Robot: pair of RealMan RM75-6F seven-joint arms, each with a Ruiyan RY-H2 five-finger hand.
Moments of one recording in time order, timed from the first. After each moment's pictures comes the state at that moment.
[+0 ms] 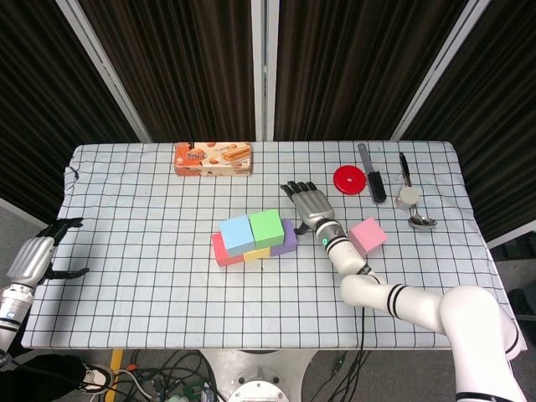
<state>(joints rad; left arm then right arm) -0.32 -1.30 -0.01 -1.03 1.52 1.24 -0.68 1.15 -1.64 0.17 -1.16 -0.56 0.66 -0.40</state>
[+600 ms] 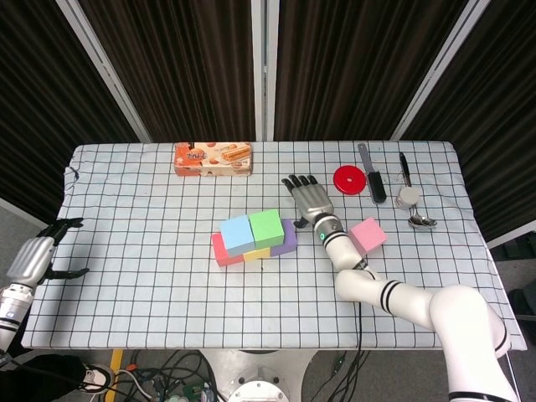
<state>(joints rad) -0.32 -1.30 0.00 -1.02 1.52 1.24 -0.70 1.18 -1.70 0.18 -1.06 -0.53 0.65 -0.45</state>
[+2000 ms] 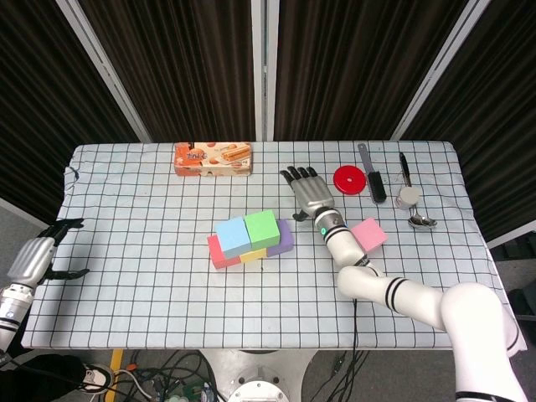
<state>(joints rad) -0.32 -1.30 0.00 -1.02 1.53 1.24 -0.71 1.17 -1.59 0.22 -1.18 -0.54 0.69 -0.46</state>
